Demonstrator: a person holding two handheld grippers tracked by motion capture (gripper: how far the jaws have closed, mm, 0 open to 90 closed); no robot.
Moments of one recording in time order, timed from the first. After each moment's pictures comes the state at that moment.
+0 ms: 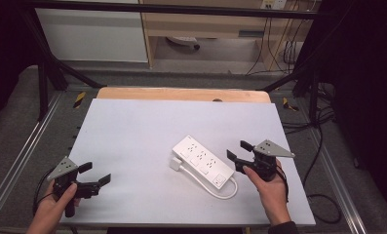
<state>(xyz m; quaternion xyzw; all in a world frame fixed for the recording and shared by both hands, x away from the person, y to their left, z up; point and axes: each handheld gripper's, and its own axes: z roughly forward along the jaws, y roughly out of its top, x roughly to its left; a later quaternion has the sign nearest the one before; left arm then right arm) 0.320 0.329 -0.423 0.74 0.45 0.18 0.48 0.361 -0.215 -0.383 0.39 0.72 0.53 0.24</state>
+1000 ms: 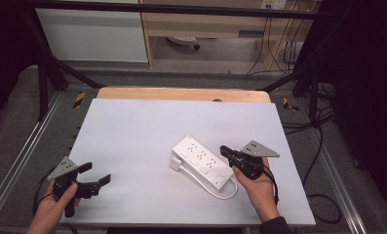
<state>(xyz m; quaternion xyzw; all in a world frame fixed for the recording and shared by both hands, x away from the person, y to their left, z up) 0.320 0.329 -0.423 0.74 0.45 0.18 0.47 0.368 -0.188 -0.397 0.36 0.73 0.53 0.22</state>
